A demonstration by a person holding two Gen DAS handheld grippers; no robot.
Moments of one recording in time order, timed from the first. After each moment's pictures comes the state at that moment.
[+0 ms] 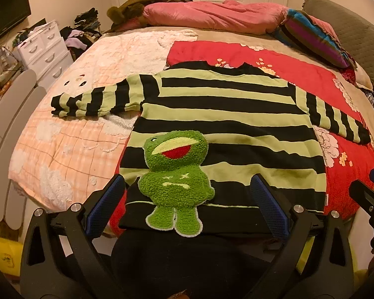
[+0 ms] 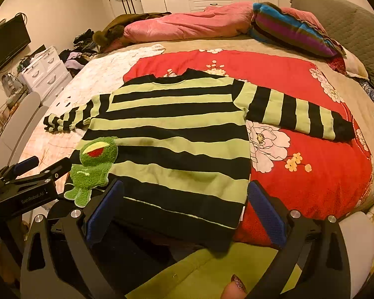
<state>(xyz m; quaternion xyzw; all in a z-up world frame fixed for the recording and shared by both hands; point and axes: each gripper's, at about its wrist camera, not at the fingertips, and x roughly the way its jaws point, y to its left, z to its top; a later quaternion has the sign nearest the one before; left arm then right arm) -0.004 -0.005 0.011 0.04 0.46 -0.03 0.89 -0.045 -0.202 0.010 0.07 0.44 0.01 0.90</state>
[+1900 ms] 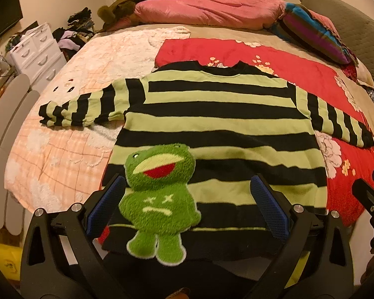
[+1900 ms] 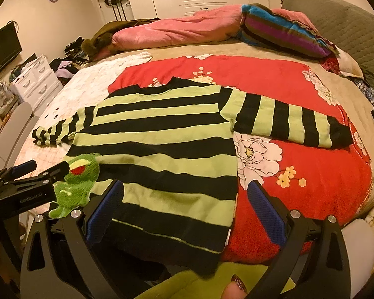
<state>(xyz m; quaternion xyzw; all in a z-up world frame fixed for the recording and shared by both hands) 0.042 -0.033 0.001 0.05 0.47 -0.03 0.88 -0.013 -0.231 0.001 0.08 0.42 -0.02 0.90</state>
